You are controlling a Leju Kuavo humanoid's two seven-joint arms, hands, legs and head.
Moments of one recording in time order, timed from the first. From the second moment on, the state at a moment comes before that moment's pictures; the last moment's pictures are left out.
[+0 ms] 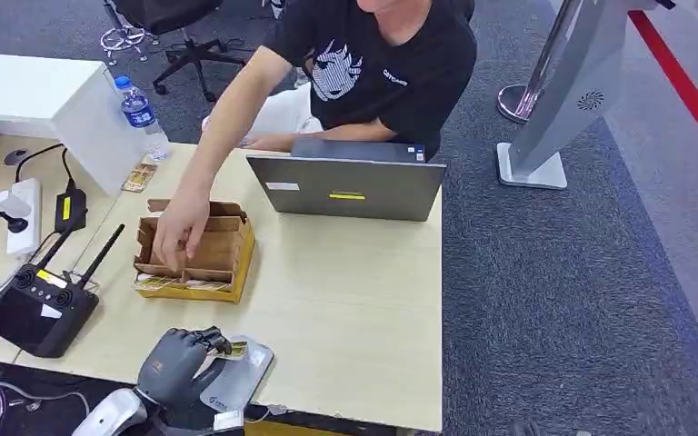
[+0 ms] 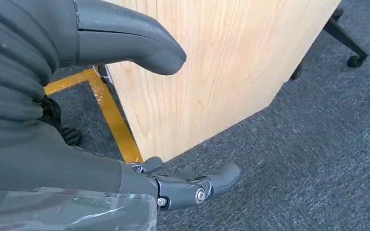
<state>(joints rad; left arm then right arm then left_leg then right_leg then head) 0.15 0.31 -0.30 -1.42 -1.04 0.31 -0.37 -0.18 0.03 -0.82 -0.27 -0.03 0.29 -0.40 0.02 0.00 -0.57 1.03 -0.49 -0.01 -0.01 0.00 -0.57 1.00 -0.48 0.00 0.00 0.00</state>
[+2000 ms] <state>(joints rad) -0.10 -0.01 -0.01 -1.60 -1.14 0.31 -0.40 -0.19 0.06 -0.84 -0.27 0.03 0.28 -0.40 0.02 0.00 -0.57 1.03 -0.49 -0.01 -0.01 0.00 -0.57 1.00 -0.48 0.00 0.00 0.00</state>
